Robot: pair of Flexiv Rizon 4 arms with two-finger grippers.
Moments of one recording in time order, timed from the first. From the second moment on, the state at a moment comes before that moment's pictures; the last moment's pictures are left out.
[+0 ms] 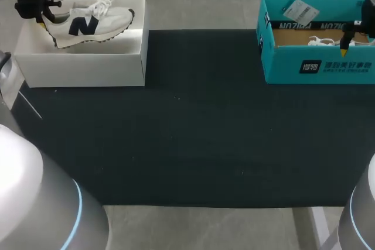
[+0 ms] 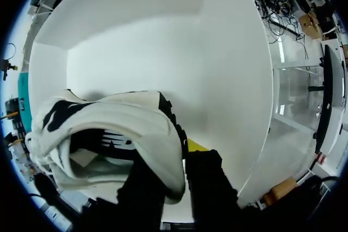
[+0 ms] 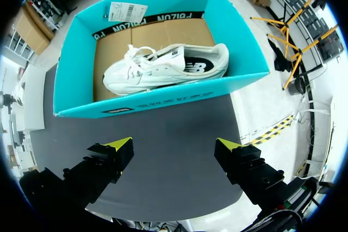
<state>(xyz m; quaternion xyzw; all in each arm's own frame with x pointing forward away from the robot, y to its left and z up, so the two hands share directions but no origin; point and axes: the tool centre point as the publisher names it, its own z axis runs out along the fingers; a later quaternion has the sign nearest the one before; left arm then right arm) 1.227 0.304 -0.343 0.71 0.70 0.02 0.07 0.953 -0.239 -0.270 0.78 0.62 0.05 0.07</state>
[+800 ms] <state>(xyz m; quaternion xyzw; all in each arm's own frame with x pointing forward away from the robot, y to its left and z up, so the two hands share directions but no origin) 1.212 0.306 -0.214 0.71 0.71 0.02 0.00 0.953 -0.239 -0.270 0.78 0.62 0.05 0.07</state>
